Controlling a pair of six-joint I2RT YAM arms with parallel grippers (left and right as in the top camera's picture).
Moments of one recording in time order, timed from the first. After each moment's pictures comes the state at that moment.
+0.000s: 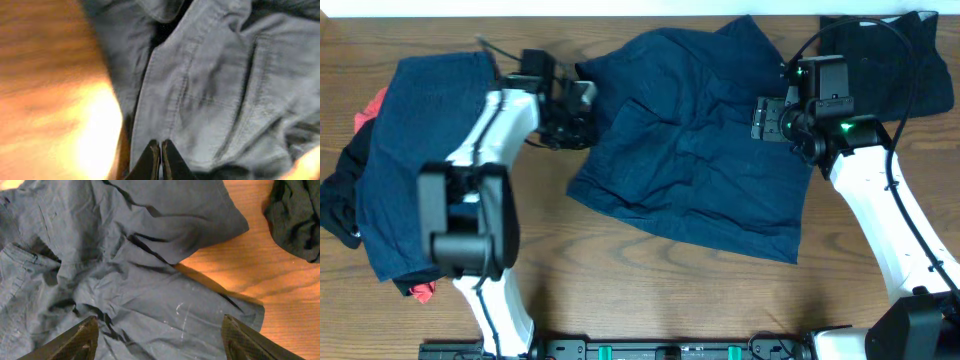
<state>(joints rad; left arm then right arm) -0.06 2.02 1.52 -0.91 0.49 0.12 0.16 1.55 1.25 -0.62 -0.01 0.23</state>
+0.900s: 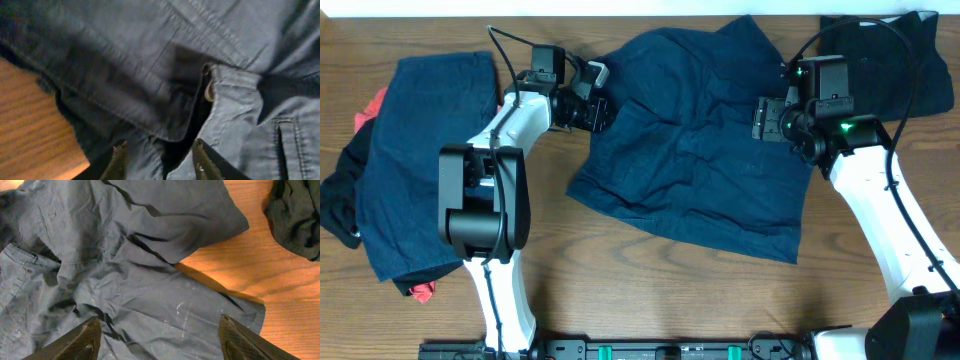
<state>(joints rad) -0.10 2.16 1.52 -0.48 0.54 0.18 0.16 1.55 1.25 -0.62 -0.01 0.24</state>
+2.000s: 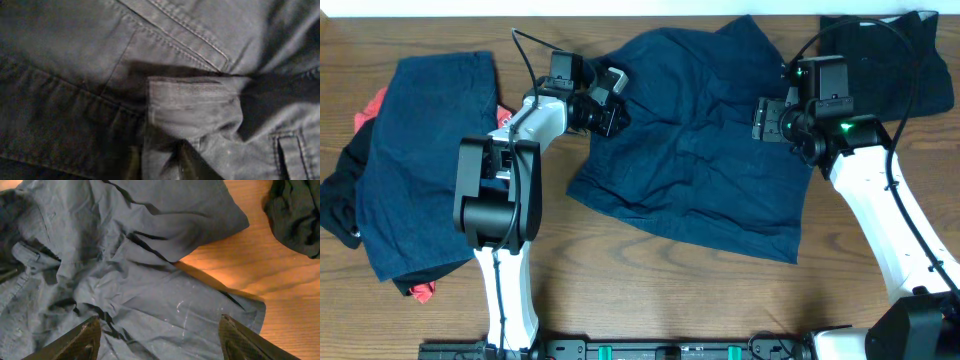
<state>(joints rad) -0.15 2.24 1.52 -0.39 0.60 0.20 0.16 1.55 1.25 -0.62 -0.01 0.25</state>
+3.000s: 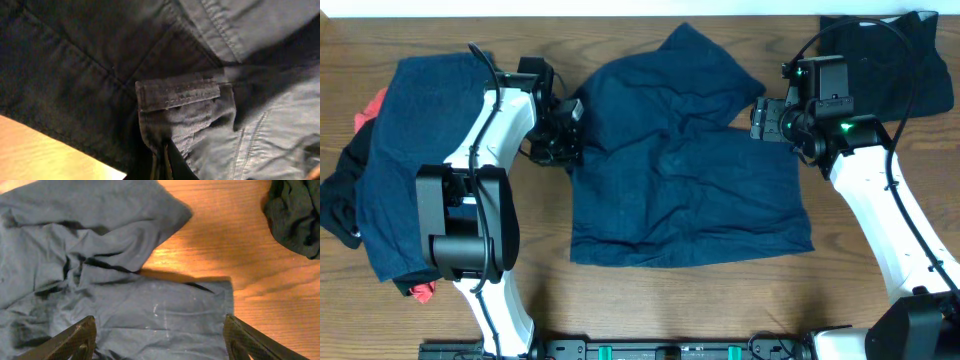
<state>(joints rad) -0.07 2.03 1.52 -1.10 0.32 -0.02 0.16 1.55 1.25 -0.62 -0.01 0.25</state>
